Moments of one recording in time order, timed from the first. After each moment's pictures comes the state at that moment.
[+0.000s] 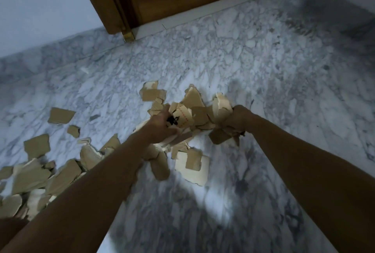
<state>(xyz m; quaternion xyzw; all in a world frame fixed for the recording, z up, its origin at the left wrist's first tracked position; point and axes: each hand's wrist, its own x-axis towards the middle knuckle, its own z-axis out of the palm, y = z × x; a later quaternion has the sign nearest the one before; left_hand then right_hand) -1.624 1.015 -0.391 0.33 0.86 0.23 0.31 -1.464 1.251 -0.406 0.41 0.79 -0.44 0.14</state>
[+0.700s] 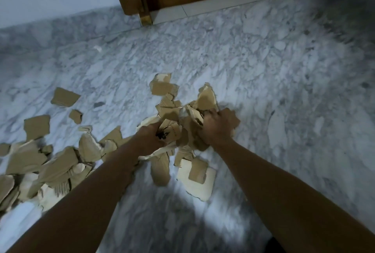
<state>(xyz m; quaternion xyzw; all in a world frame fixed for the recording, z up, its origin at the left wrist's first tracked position) -1.656 0.959 -0.434 0.25 0.90 0.17 0.32 -1.560 1.161 -0.470 0.27 0.95 -0.14 0.10</state>
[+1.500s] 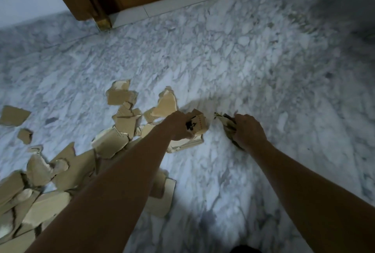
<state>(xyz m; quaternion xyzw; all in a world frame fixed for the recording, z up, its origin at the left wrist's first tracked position) -1.615 1.177 -0.459 0.42 0.85 0.06 0.32 -1.442 1.350 -0.468 0.34 0.92 -0.15 0.10</state>
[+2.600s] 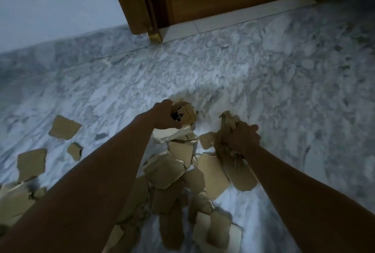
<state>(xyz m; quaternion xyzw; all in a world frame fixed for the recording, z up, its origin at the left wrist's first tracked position) -1.827 1.052 -0.440 0.30 0.90 0.10 0.30 -1.644 1.239 -0.490 0.47 0.82 -0.31 0.13</state>
